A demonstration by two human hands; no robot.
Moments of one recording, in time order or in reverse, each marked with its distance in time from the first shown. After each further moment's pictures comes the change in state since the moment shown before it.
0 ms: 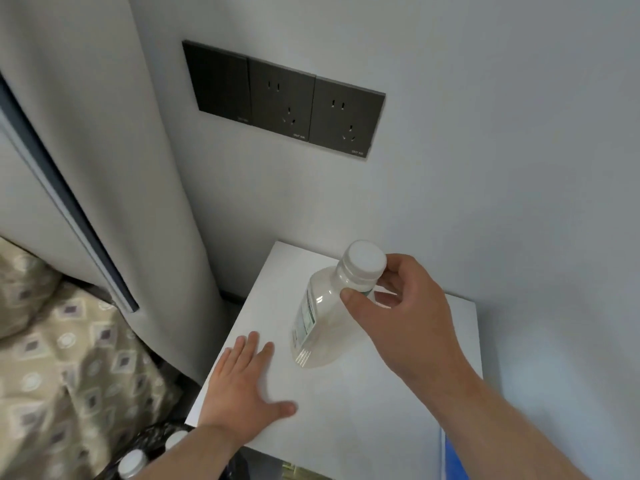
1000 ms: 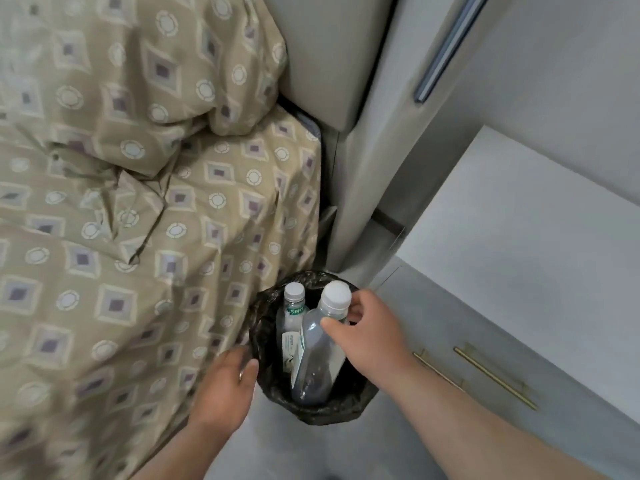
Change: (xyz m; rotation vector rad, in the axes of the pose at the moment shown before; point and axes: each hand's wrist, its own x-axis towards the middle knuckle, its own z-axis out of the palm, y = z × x) left_hand -0.232 -0.262 0.119 -0.537 0.143 -0.572; right_hand -0.182 0.148 0.296 -0.256 -0.527 0.146
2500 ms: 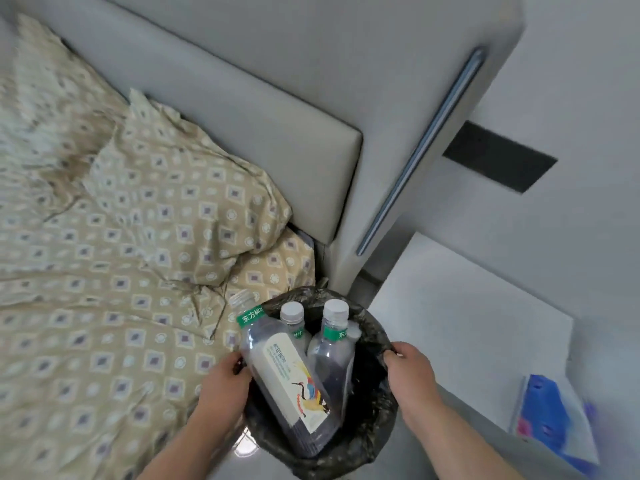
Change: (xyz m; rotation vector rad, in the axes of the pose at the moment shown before) left_hand -0.130 0.225 -0.231 -0.381 0.035 -0.193; right_hand -0.126 -0.164 -0.162 0.137 0.177 0.356
